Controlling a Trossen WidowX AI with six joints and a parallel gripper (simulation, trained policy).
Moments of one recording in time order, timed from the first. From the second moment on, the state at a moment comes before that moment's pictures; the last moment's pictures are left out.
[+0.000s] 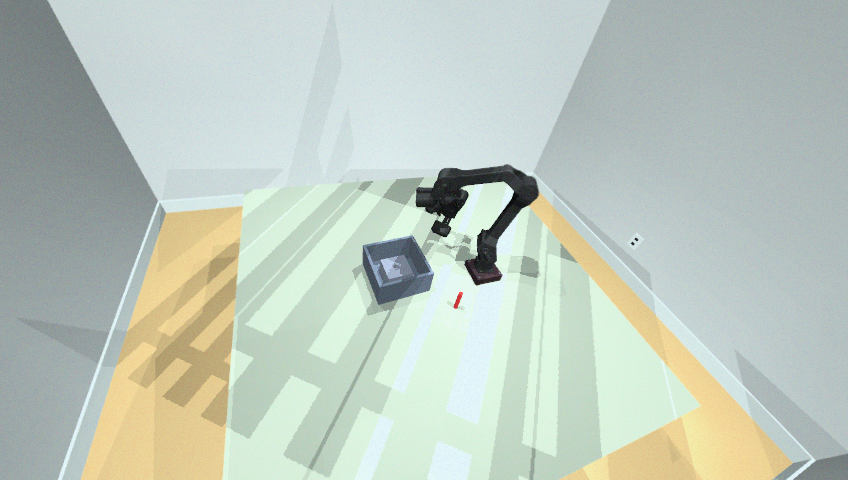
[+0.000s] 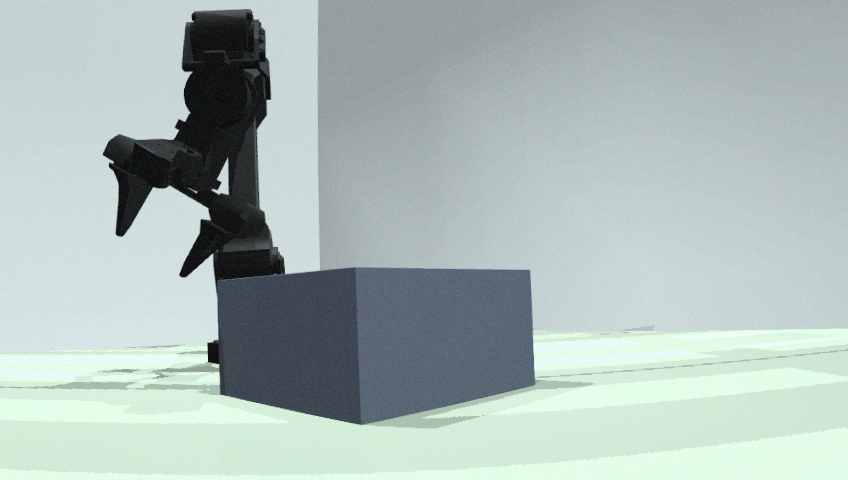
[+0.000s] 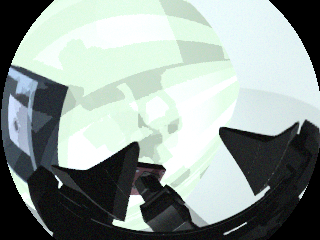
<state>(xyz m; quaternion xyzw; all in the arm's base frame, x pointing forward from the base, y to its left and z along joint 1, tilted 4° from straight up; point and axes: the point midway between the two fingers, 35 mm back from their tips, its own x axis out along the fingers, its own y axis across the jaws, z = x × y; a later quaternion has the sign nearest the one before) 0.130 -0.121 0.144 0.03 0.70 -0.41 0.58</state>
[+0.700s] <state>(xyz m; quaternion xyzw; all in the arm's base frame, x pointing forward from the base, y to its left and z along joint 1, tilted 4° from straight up) 0.175 0.030 0.138 0.14 0.64 -0.33 0.67</state>
